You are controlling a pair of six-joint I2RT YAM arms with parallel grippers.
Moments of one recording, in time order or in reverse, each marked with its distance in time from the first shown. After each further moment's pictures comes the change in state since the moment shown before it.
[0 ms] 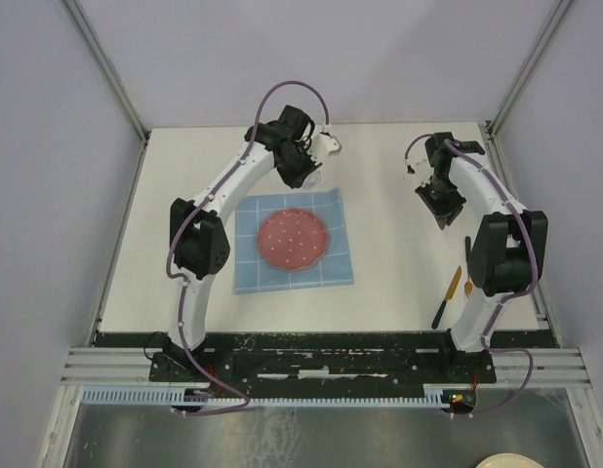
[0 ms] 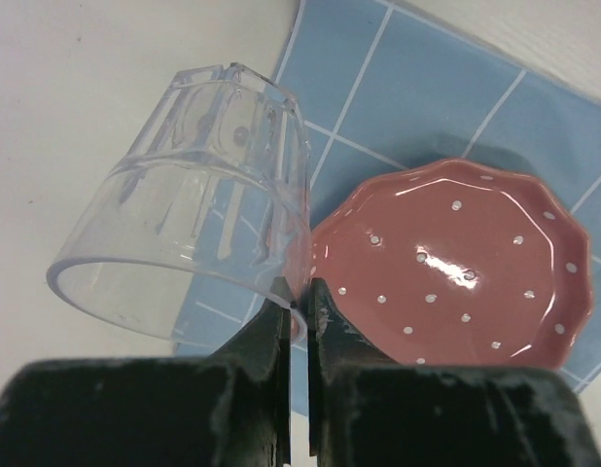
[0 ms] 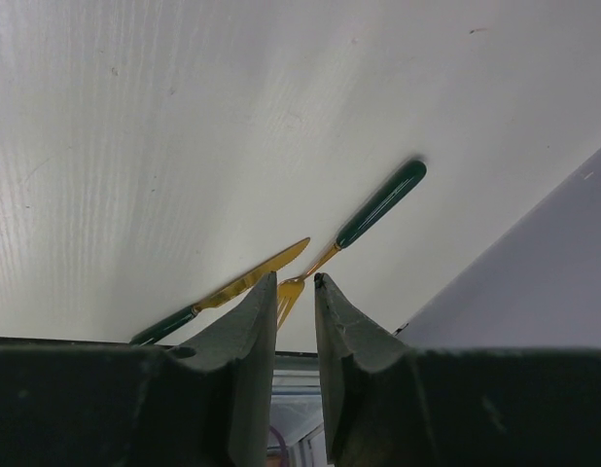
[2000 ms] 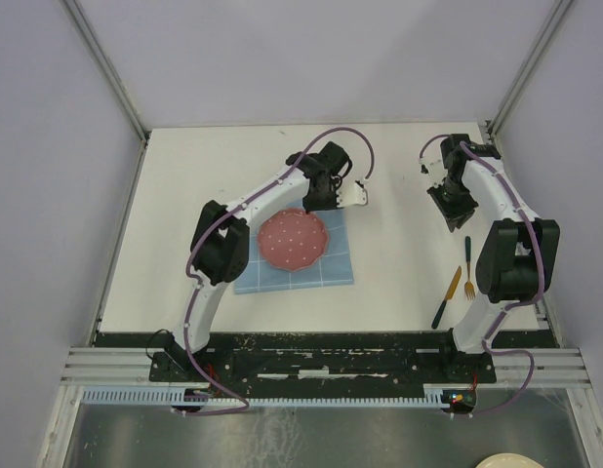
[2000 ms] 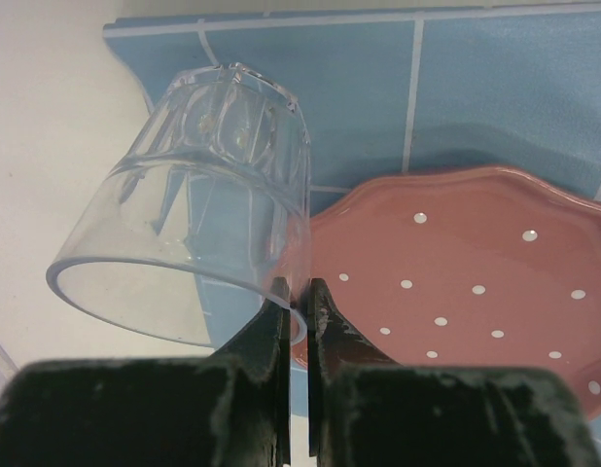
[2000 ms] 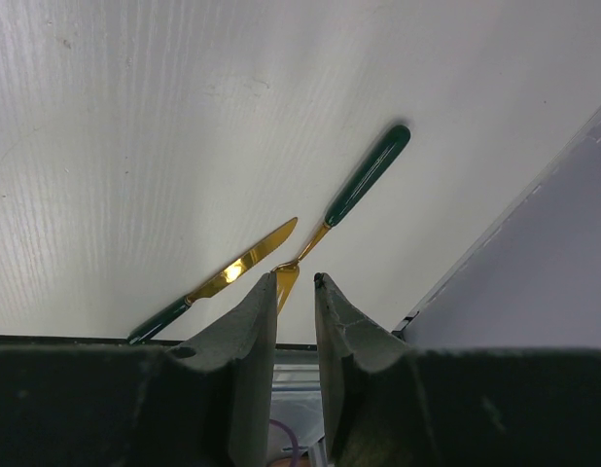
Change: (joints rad) left arm -0.189 0.067 -0.126 0.051 -0.216 0.339; right arm -0.072 -0.062 -0.053 0.011 -0.013 0.010
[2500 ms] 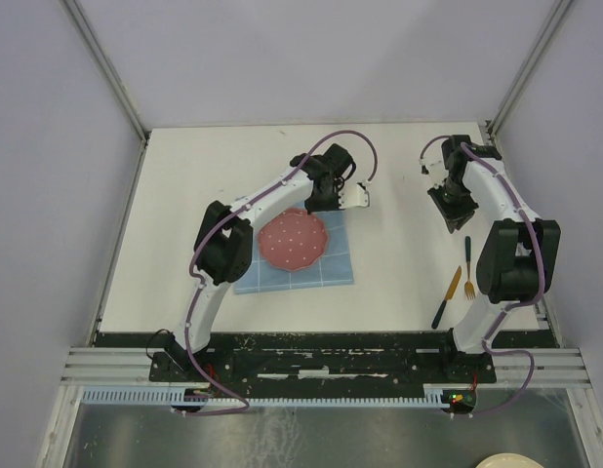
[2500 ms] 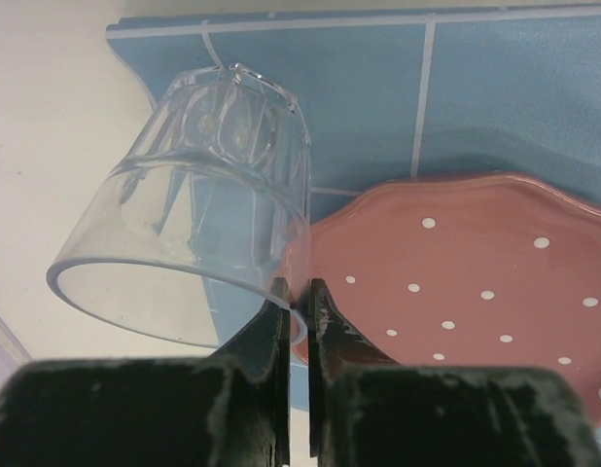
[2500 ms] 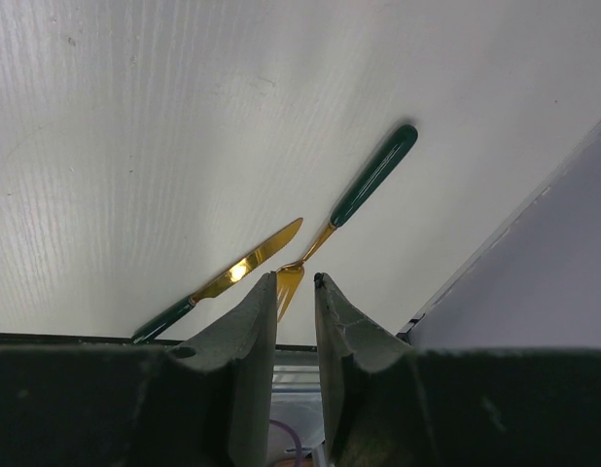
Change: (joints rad) left arm -0.013 0.023 0.017 -0.005 -0.043 0.004; right arm -0.007 -0.002 -0.007 0.003 -0.014 0.000
